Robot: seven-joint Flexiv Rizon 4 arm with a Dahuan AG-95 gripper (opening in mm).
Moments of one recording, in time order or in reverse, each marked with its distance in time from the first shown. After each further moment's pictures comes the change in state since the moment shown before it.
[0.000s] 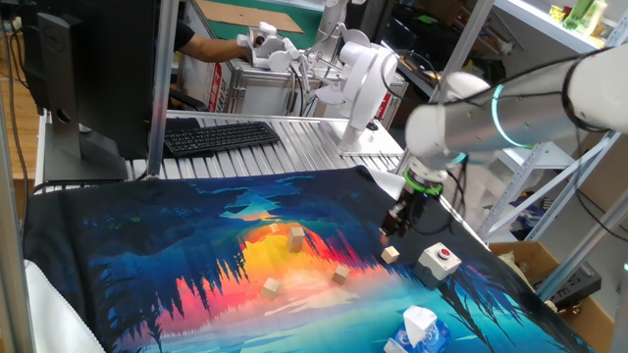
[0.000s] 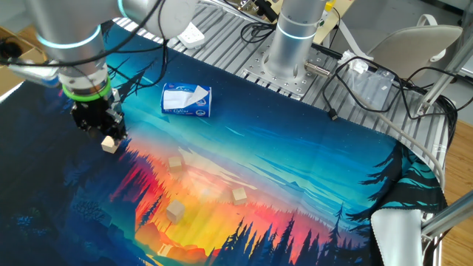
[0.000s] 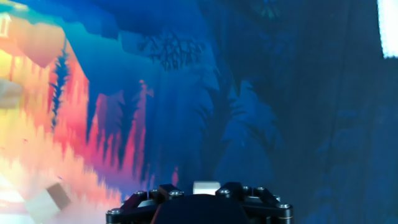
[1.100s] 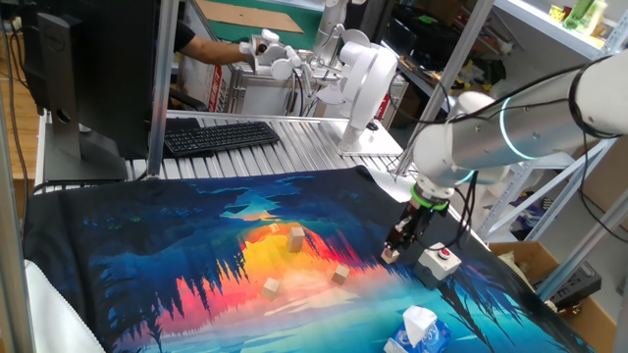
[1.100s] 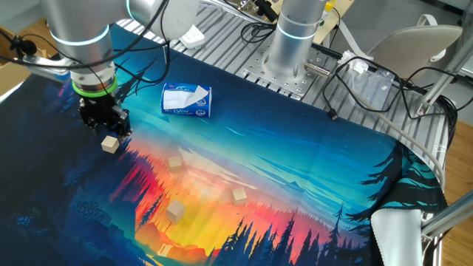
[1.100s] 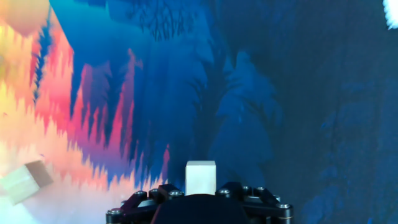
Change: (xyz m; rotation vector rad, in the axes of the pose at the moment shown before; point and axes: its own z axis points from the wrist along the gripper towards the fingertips) arm 0.020 -0.006 0.032 -0.008 -0.026 0.002
